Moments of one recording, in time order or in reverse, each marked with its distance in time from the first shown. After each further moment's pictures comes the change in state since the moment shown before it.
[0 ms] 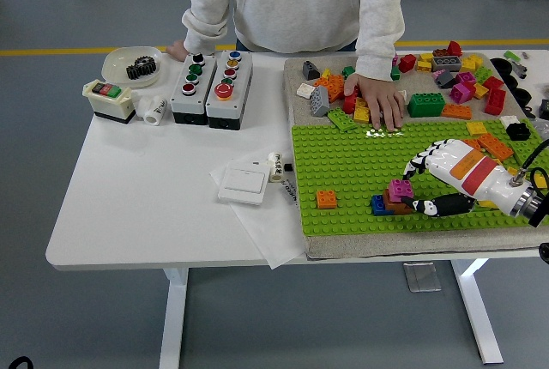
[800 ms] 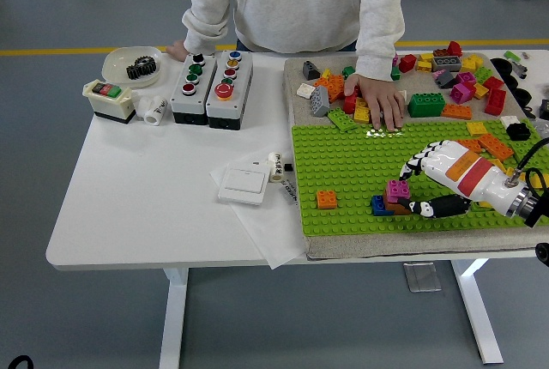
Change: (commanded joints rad) left arm -0.004 0.001 0.005 0.000 -0.006 0.001 0.000; right arm 0.003 0.010 -0.005 -0.011 -0.018 0.005 0.000
